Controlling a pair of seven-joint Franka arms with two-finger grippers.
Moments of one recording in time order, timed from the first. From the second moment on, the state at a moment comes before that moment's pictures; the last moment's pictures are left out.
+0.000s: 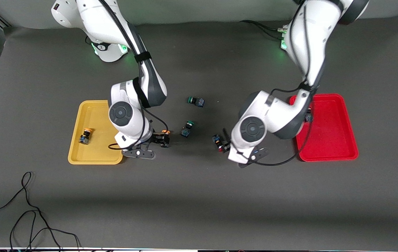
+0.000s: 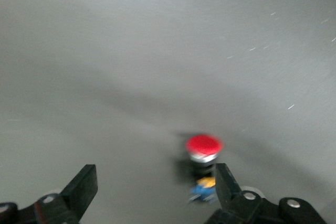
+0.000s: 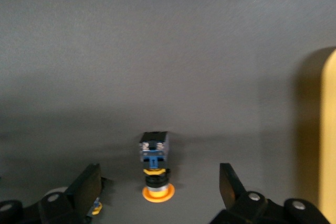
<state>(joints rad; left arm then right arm) -0.47 0.75 -0.12 -1.37 -0.03 2.04 -1.10 1.02 0.63 -0.62 -1.73 0.50 2.19 0.34</state>
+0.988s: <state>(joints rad) -0.56 0.87 -0.12 -1.40 -0.03 2.21 -1.20 1.03 0.76 -0.56 -1.78 0.56 2.36 0.34</state>
